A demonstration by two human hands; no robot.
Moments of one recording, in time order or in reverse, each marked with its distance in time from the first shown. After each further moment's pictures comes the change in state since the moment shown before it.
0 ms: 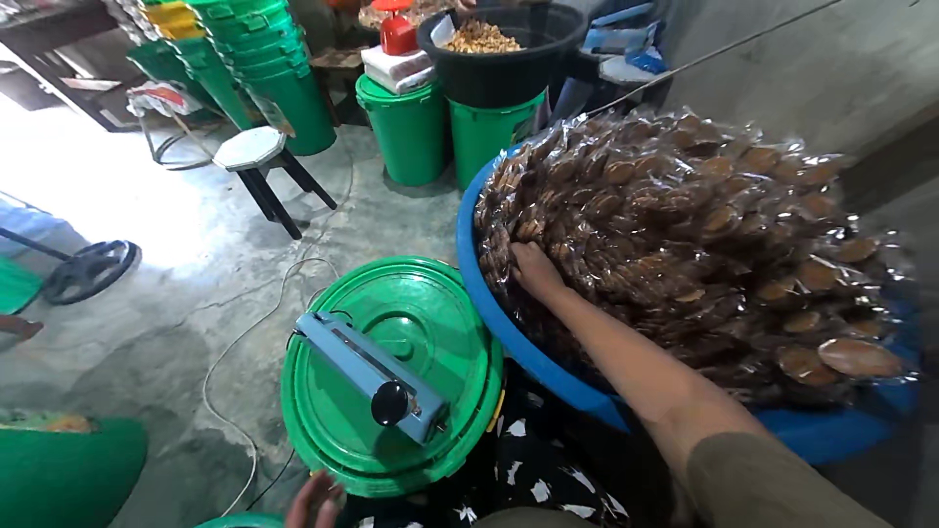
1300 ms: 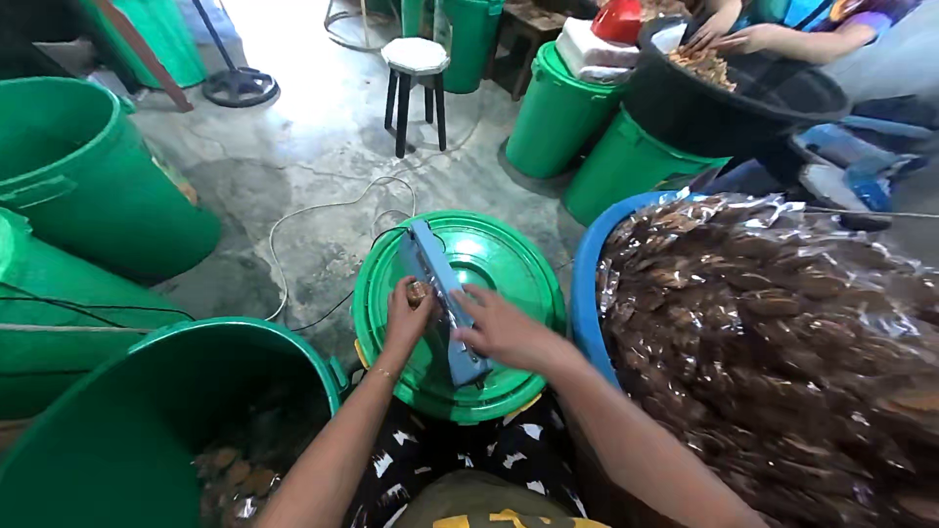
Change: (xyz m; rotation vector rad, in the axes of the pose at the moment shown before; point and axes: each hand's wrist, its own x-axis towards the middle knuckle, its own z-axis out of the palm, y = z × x) left_hand 0.127 0.015 0.043 -0.232 0.170 -0.211; right_hand -0.095 -0.261 -0.013 -0.039 -0.786 -0.503
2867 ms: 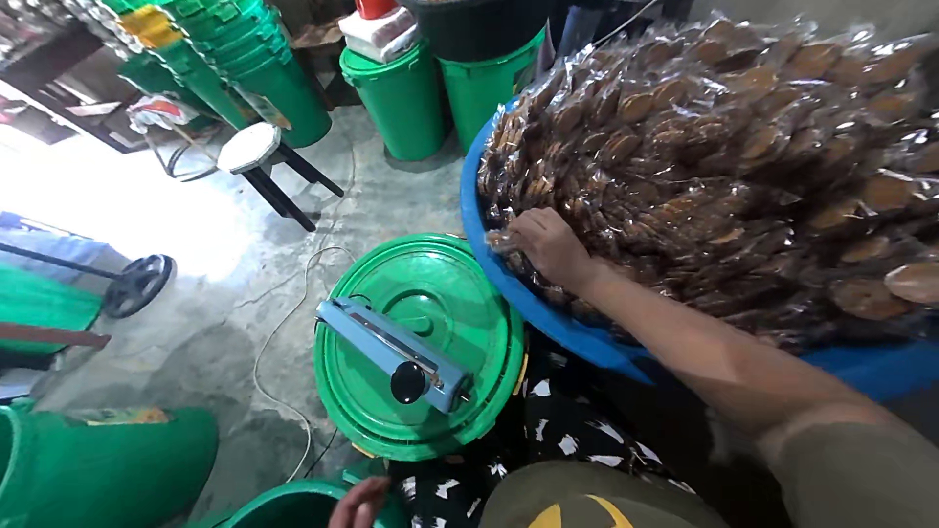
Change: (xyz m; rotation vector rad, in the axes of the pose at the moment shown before) left_hand -0.134 -0.031 -0.096 0.124 -0.277 0.254; right_hand -0.072 0.209 0.017 -0.187 1.299 -0.101
